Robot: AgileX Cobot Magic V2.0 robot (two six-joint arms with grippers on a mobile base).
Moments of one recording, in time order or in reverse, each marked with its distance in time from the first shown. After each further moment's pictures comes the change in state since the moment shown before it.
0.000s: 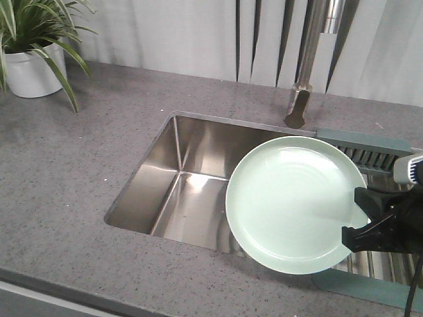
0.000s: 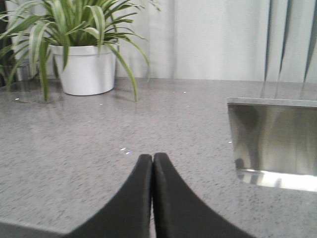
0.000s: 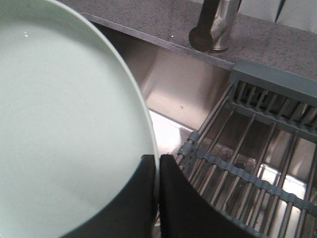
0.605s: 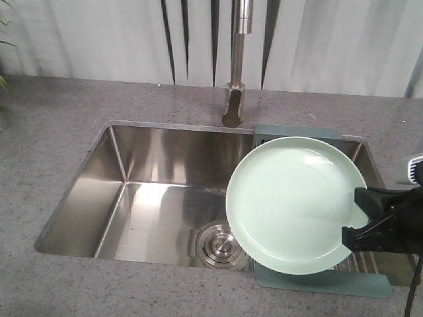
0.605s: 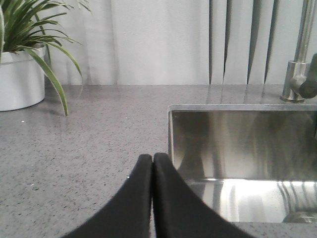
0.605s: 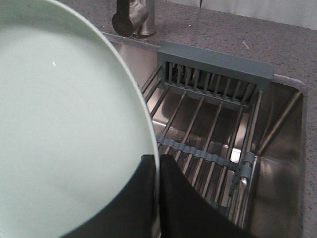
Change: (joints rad) left arm 0.000 0.000 0.000 0.000 0.000 0.000; right arm 0.000 0.000 0.001 0.000 0.000 0.000
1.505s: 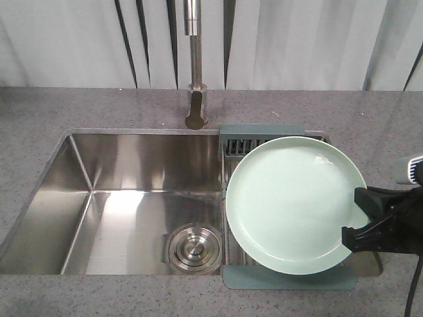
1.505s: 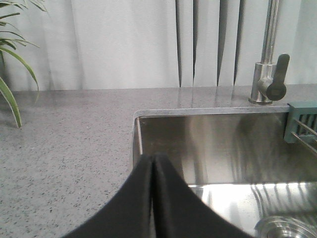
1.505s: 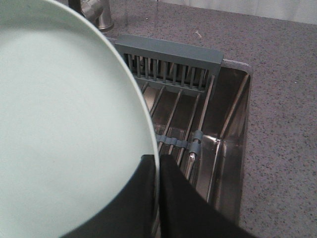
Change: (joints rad) left arm 0.000 0.000 0.000 0.000 0.000 0.000; right arm 0.000 0.000 0.000 0.000 0.000 0.000
